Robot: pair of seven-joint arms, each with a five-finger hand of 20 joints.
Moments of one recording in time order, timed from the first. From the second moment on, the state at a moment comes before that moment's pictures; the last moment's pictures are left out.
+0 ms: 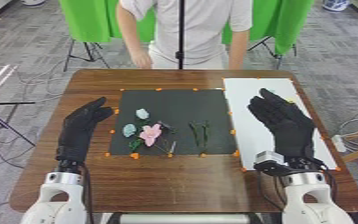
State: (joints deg) left arm 116.9 -76.3 -95.0 -115.2 63.4 -2.0 14.0; right arm -119.5 -79.5 93.2 -122.2 -64.4 -1.2 -10.4
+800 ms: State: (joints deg) left arm 117.1 -75.9 -95.4 -115.4 63.3 -1.8 13.8; right arm -92.9 -55.3 86.5 -106.5 -113.1 7.0 9.0
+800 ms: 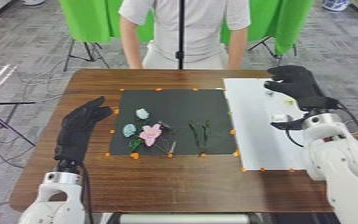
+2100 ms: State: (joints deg) left arm 117.7 -76.2 -95.4 -115.6 63.1 -1.3 13.7; right arm -74.3 -57.4 76.2 -74.4 -155.9 -4.1 17.8
